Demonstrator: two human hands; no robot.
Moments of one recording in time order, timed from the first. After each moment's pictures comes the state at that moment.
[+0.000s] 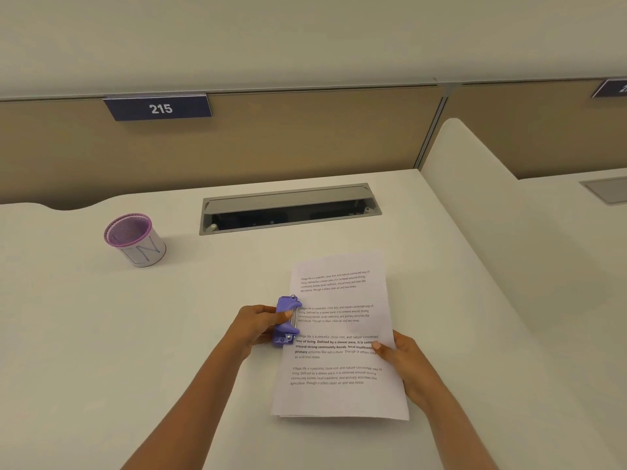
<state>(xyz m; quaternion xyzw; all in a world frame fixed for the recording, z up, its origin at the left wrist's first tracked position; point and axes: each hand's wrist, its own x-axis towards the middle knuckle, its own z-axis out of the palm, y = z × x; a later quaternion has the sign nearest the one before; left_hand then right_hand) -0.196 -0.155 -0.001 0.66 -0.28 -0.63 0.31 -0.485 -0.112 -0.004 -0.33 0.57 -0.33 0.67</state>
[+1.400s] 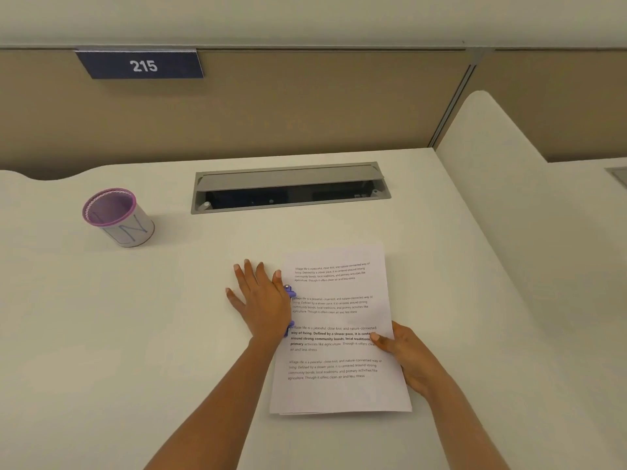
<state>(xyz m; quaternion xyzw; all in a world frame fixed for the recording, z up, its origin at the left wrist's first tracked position) -0.243 -0.189 -0.056 0.85 -0.48 -0.12 0.19 -0.494 -0.142 -0.027 -0.32 0.57 -0.26 0.71</state>
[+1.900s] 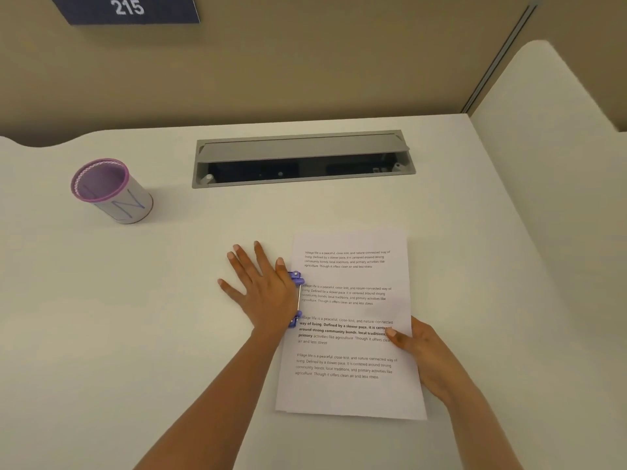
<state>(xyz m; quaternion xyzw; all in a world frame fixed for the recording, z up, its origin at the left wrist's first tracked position) -0.238 -0.188 -0.077 0.88 -0.45 -0.10 0.13 -0.496 -0.144 -0.031 -0.31 0.57 -0.25 0.72</state>
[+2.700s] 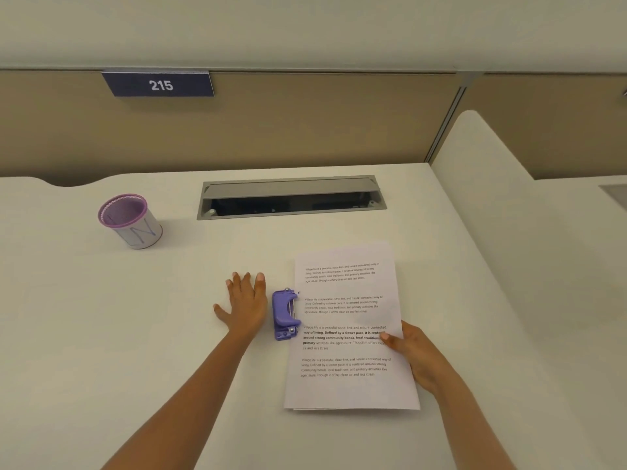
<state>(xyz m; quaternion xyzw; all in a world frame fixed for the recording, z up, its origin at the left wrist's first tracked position) -0.218 -0.174 -0.020 0.83 -0.39 -0.34 0.19 -0.523 -0.145 -0.015 -0.36 0.57 -0.27 0.69</state>
